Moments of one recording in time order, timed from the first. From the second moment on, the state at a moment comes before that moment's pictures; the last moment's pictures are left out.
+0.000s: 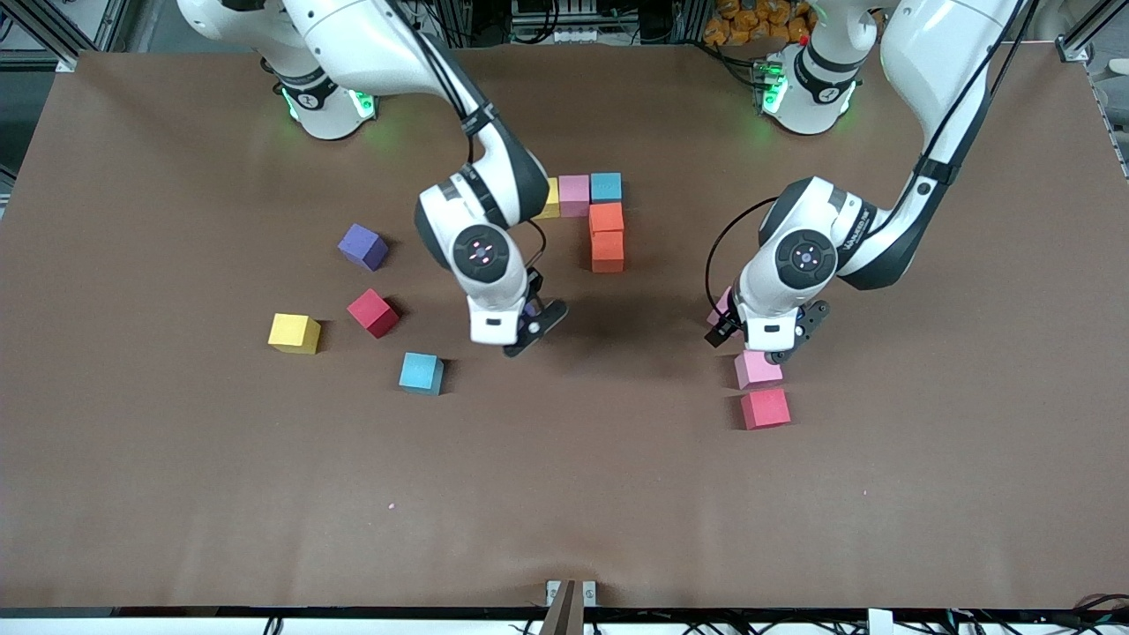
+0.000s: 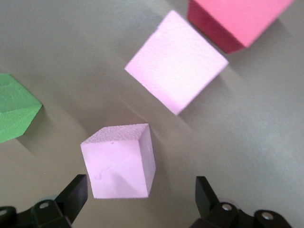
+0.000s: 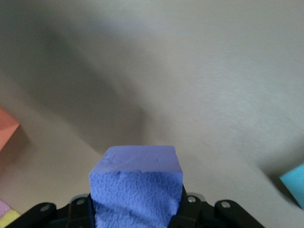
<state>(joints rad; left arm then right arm) 0.04 0.45 -0.49 -1.98 0.20 2.22 -1.39 0.88 0.65 -0.22 -1.57 0.23 2.06 -0.25</state>
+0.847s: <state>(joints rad) 0.06 0.46 -0.49 -2.06 0.20 2.26 -1.41 1.02 0.55 -0.22 -1.83 0.20 2.30 -0.65</state>
